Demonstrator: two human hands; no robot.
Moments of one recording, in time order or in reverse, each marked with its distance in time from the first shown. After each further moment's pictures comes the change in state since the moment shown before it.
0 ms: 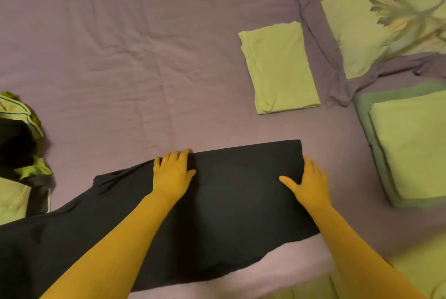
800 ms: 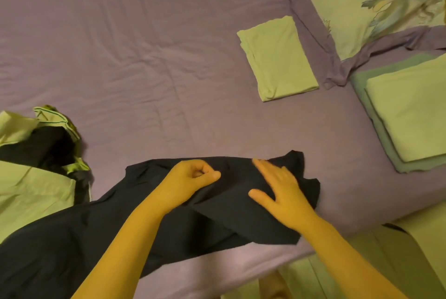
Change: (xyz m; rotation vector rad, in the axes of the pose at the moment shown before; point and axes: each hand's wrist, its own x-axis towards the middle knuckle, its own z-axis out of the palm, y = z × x) left_hand -0.106 0.006 -0.092 -0.883 -0.317 0.110; right_hand -0.128 -0.039 0.026 0.185 -0.032 -0.703
